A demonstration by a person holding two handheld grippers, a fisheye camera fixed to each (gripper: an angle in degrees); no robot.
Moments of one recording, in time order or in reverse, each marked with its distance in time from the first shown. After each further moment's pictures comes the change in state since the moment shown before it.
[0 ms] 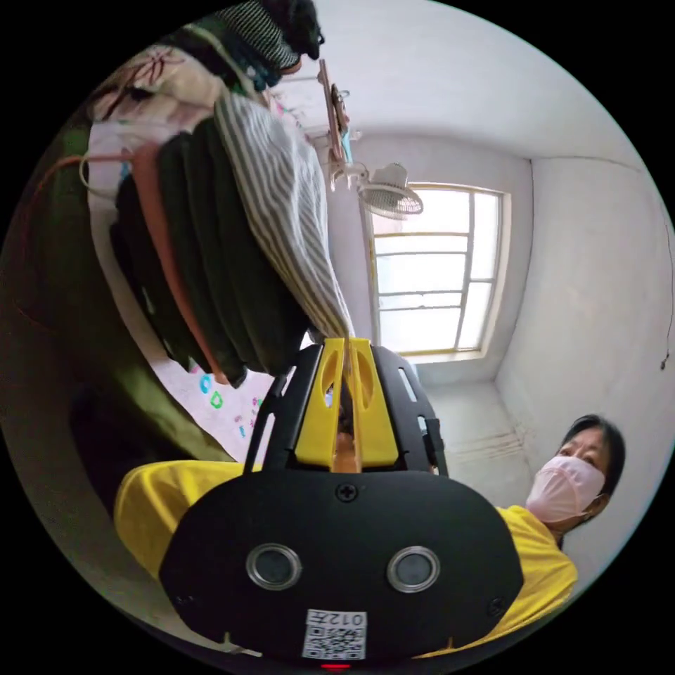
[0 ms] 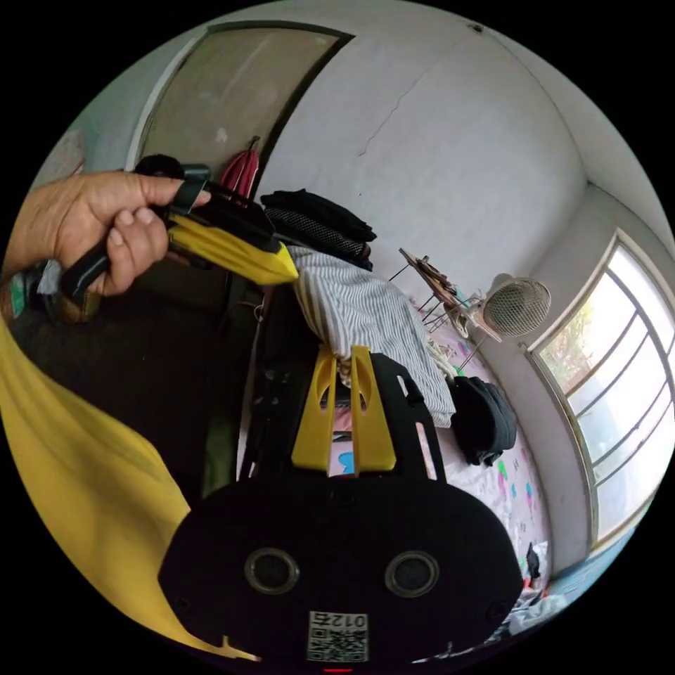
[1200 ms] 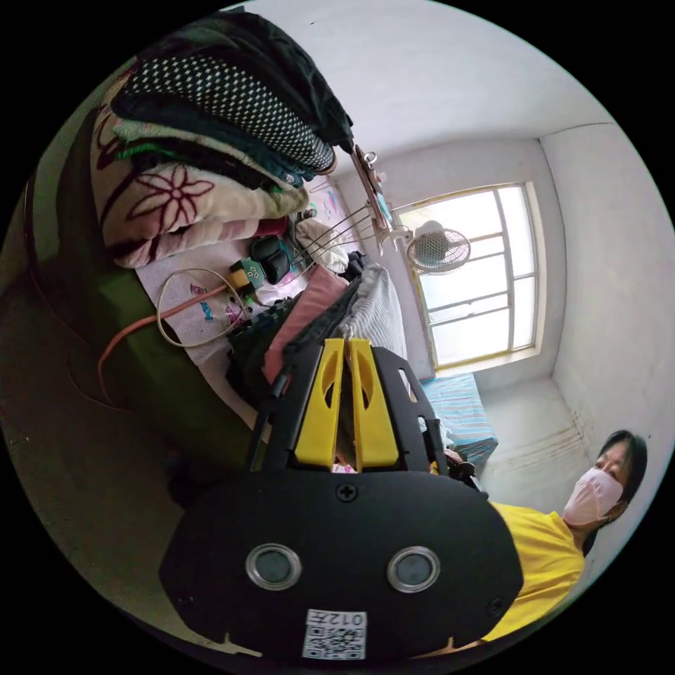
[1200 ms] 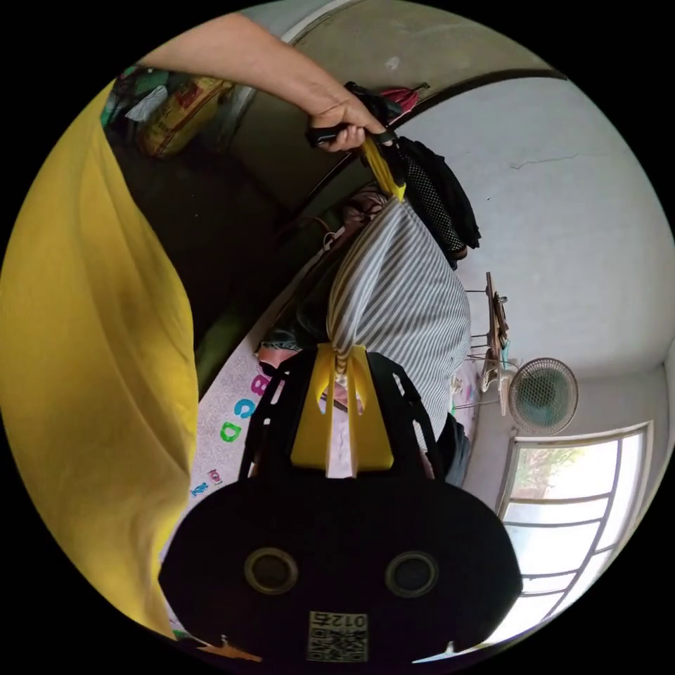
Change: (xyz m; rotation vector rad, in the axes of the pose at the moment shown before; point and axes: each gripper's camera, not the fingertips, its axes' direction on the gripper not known) left arm -0.074 -0.161 -0.115 0.063 -0.261 0.149; right arm -0.045 0.001 0.026 -0.250 -0.095 -0.627
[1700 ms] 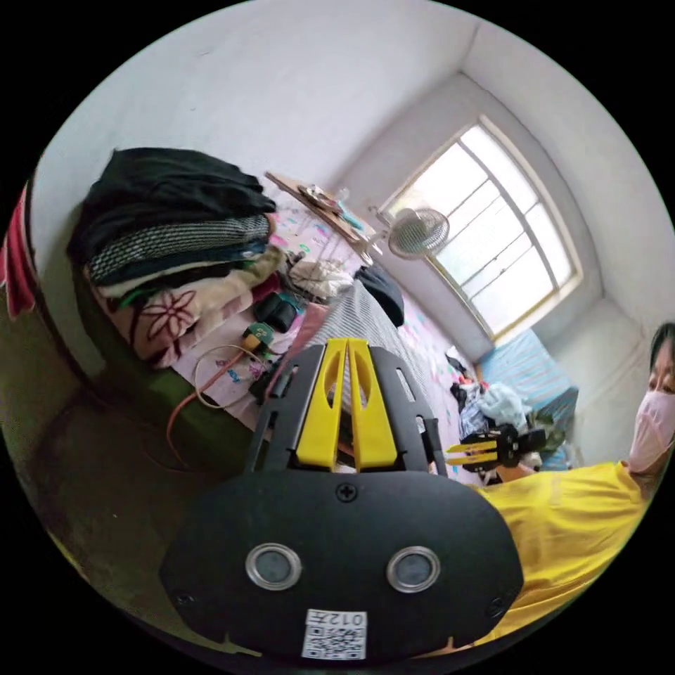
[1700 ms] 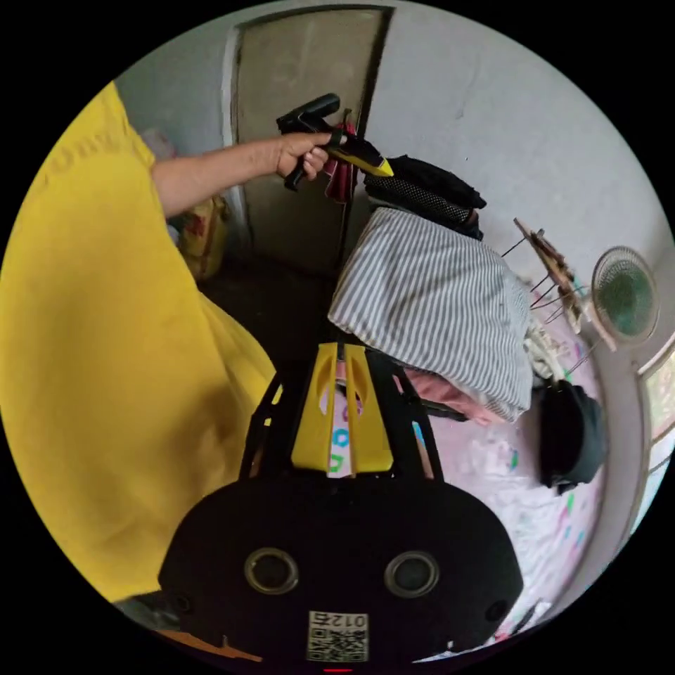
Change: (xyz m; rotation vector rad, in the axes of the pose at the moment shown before) left arm 0.123 0.015 0.016 0.086 -0.278 0.361; right arm 0.127 0.116 -0.016 0.229 -0.424 0.379
